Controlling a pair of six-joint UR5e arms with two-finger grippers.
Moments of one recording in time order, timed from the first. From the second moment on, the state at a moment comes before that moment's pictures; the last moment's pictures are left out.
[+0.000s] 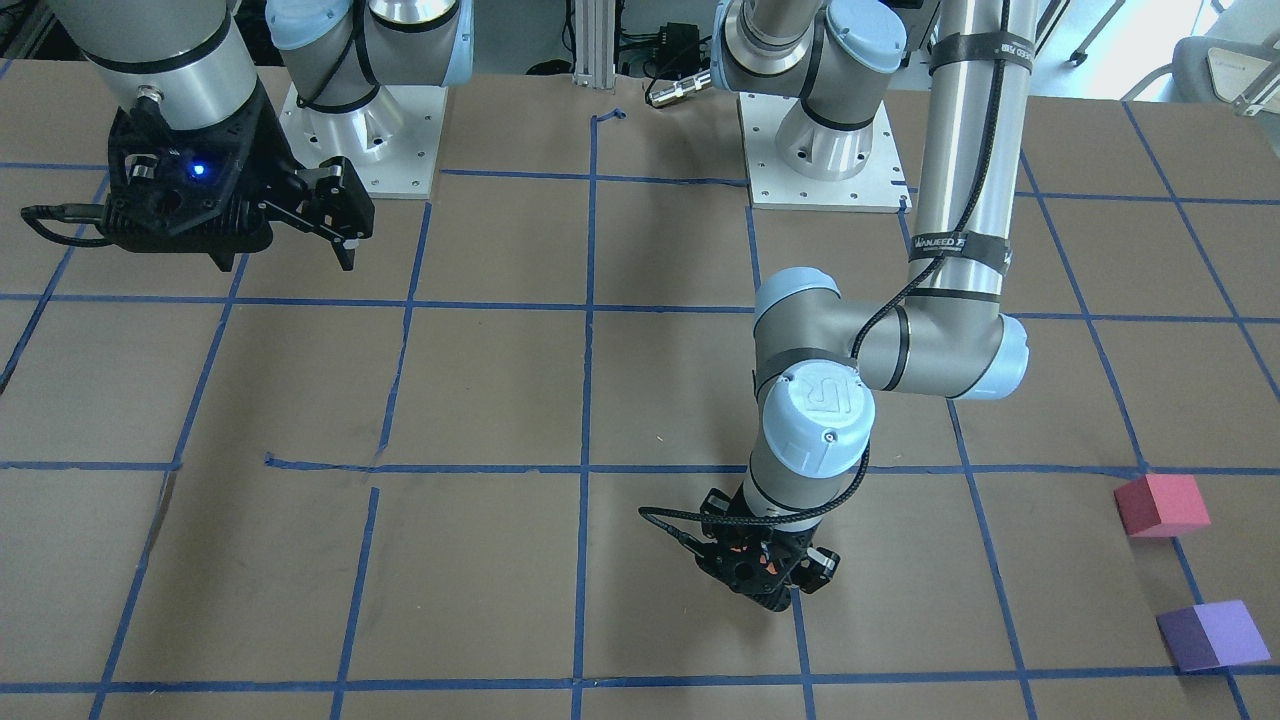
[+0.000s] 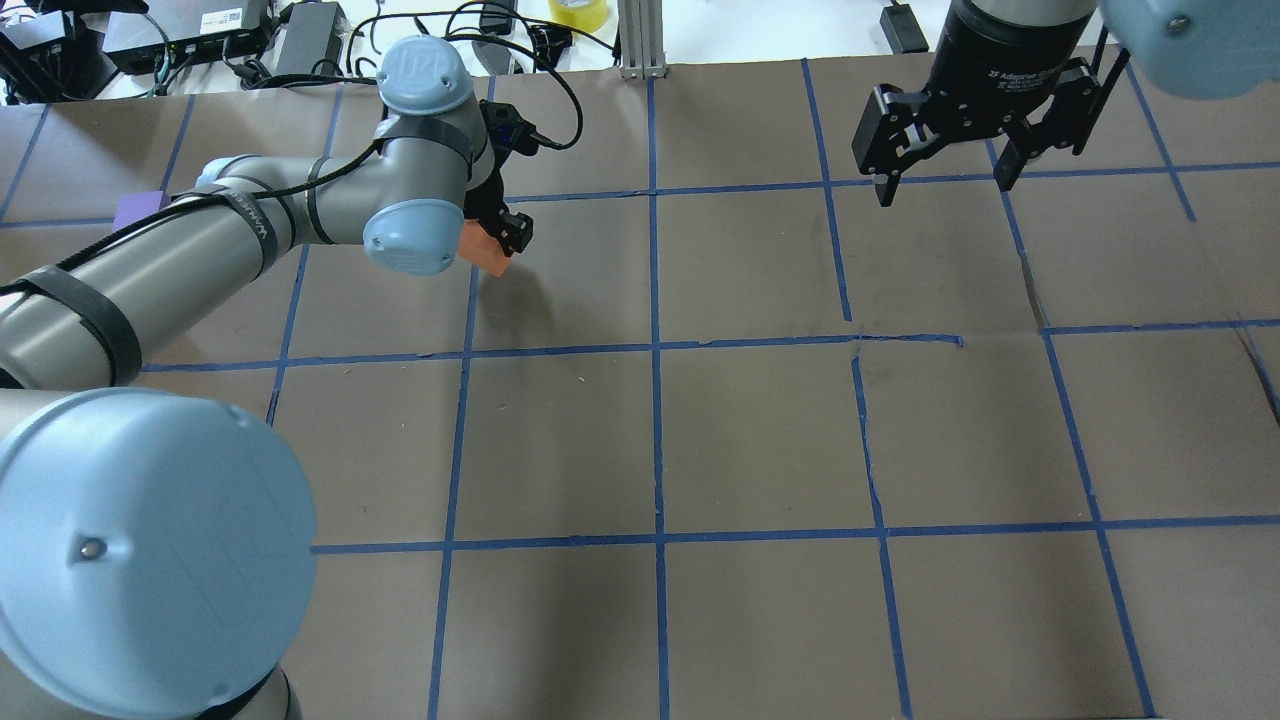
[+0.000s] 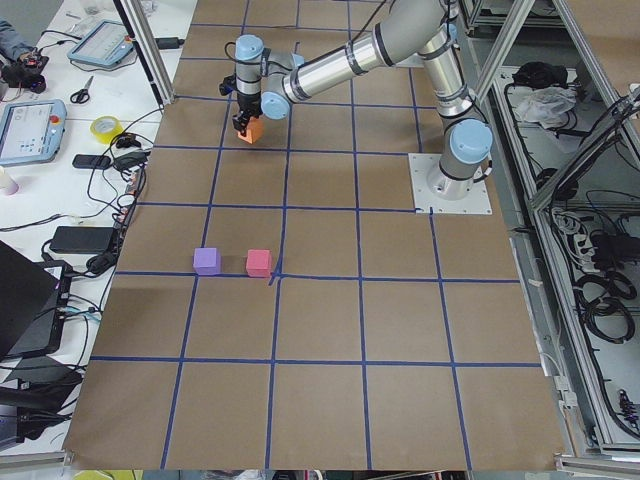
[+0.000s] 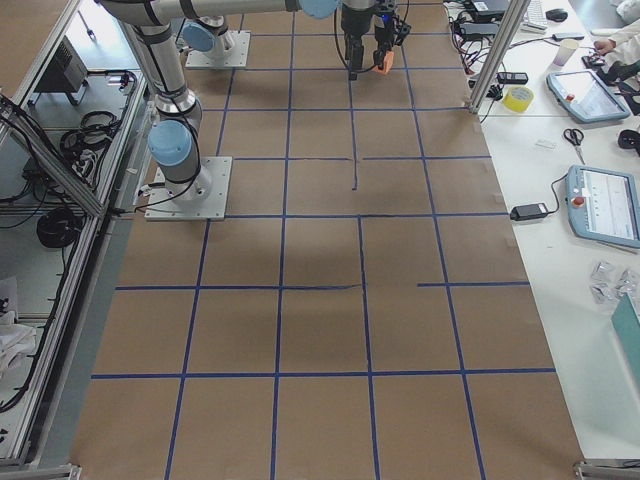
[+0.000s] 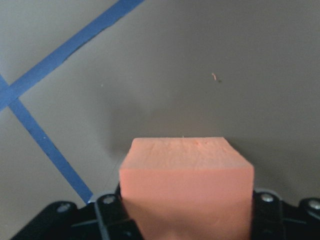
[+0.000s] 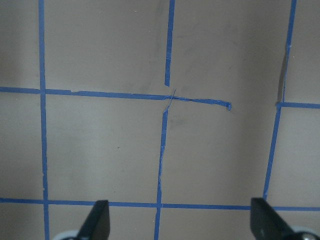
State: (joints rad) left arm -1.64 -2.15 -1.56 -0.85 1.67 0.43; right arm 1.60 -1.50 1.44 -1.49 -1.62 -0.03
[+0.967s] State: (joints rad) left arm -1.15 -2.03 -1.52 -0.91 1.69 0.63; right arm 1.61 -1.53 1.44 -1.49 -1.60 -0.02
